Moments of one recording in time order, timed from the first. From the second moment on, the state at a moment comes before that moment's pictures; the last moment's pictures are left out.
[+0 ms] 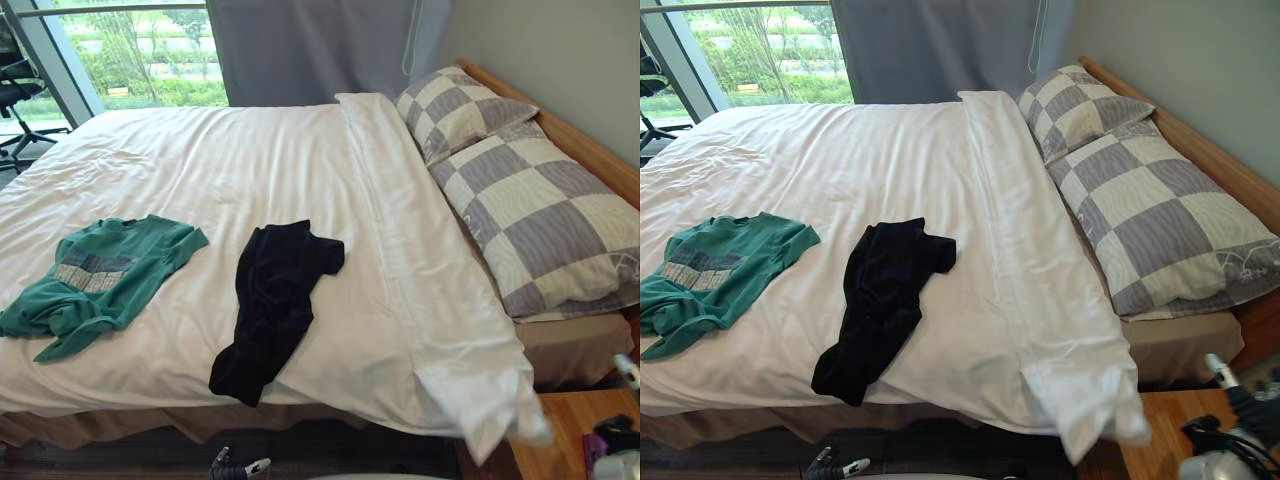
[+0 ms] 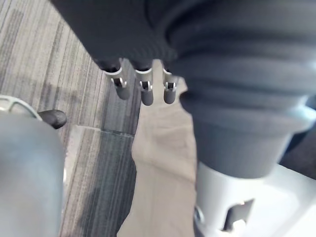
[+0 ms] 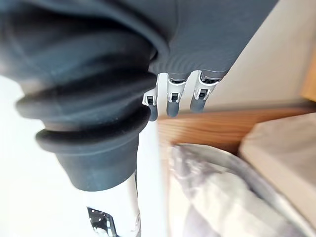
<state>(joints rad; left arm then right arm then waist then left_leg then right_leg) 0.32 0.01 0.25 0.80 0.07 -0.11 -0.06 0.34 -0.12 -0.74 -0.17 0.40 -0.21 -0.26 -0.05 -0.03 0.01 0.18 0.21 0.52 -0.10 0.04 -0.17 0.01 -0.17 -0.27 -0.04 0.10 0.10</state>
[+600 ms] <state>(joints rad) 0.13 0.13 -0.05 0.70 0.07 -0.07 -0.04 -0.49 -0.33 -0.20 -0.11 0.56 -0.15 -0.20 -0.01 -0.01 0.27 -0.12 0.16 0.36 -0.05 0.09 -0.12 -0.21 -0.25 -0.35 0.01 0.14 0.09</state>
